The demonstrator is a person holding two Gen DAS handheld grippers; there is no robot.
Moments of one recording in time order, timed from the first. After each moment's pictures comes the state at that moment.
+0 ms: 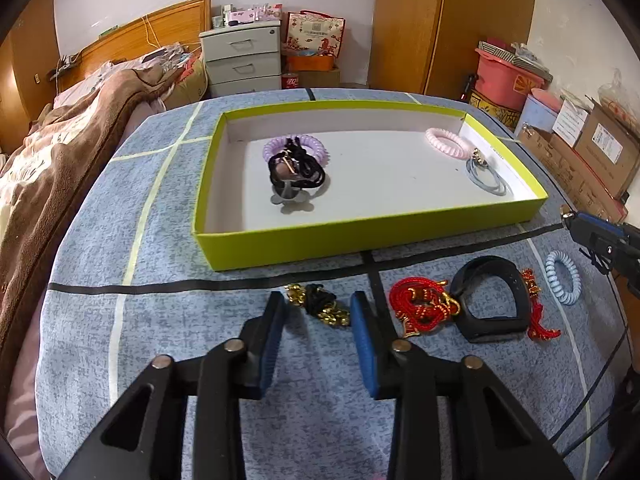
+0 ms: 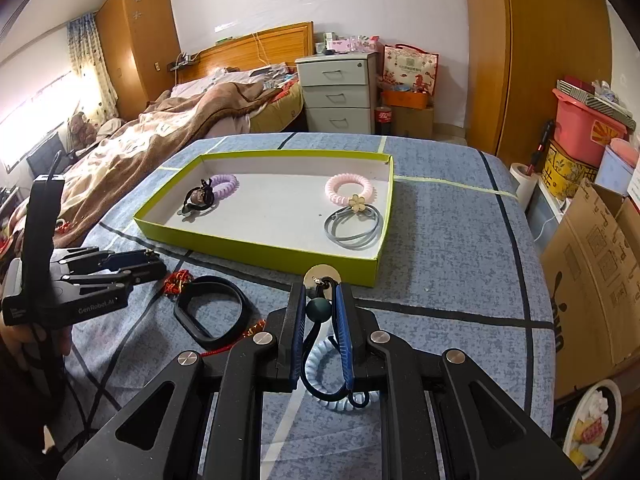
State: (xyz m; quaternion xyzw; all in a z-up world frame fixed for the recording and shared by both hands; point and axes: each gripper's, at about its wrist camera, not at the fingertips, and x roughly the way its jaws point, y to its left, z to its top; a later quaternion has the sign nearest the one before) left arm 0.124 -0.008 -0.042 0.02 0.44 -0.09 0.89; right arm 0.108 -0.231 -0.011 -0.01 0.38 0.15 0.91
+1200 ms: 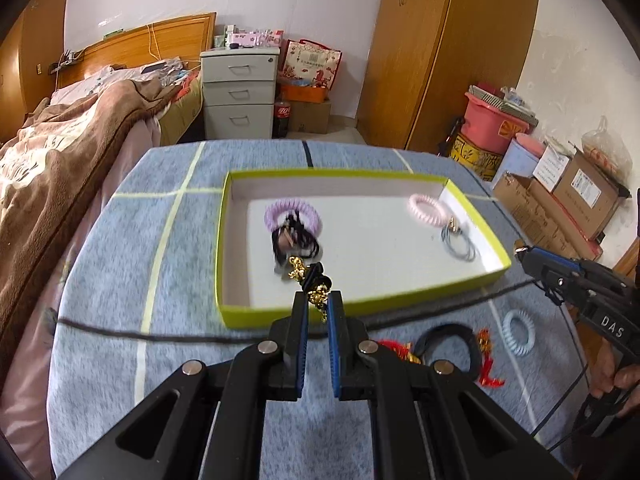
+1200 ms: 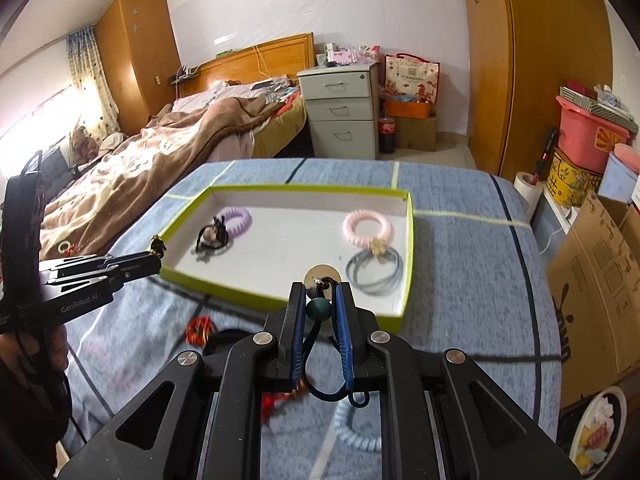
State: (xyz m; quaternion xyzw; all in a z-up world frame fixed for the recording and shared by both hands) left arm 0.140 0.011 0.004 -0.03 0.40 -0.13 0.91; right arm 0.134 -0.212 0.015 0.01 0.36 0.15 0.92
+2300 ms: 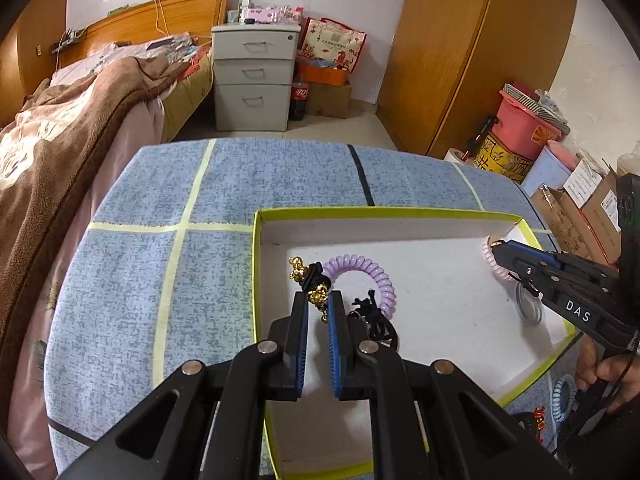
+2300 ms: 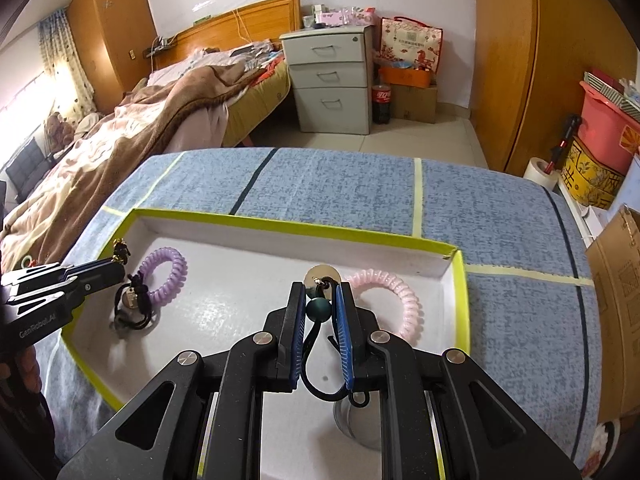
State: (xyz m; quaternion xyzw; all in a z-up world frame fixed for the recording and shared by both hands) left arm 0.233 0.031 -0.026 -0.04 0.44 -0.10 0.89; right arm 0.265 -0.186 -0.027 -0.01 0.43 0.13 0.89
